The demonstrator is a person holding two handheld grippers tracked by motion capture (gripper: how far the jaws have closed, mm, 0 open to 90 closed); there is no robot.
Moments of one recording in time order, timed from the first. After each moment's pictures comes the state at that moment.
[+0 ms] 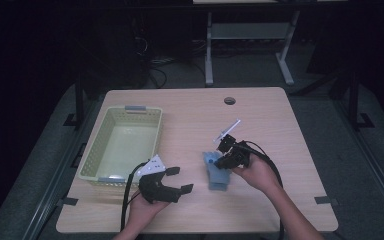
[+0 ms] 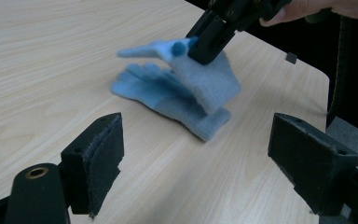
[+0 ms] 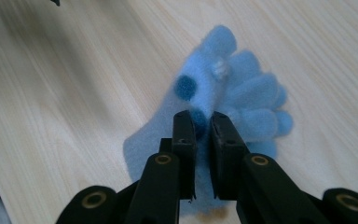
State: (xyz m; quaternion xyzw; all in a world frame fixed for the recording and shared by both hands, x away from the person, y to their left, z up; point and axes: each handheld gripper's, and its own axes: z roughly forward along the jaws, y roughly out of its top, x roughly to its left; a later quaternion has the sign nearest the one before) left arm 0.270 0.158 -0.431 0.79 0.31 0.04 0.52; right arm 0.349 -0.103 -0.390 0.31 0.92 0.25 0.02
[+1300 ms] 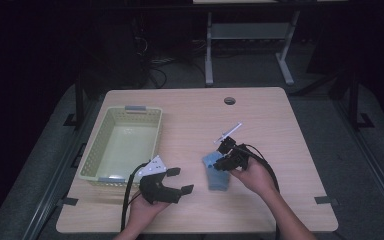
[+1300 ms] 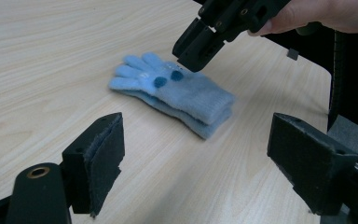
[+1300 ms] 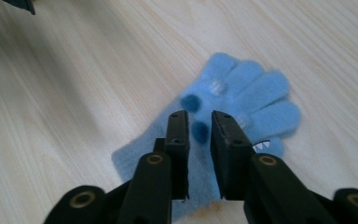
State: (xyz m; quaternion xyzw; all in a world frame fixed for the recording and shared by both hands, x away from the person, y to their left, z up) left arm 0.270 0.157 -0.434 0.80 0.31 0.04 0.52; right arm 0.350 -0.104 -0.406 0.34 0.90 0.26 0.02
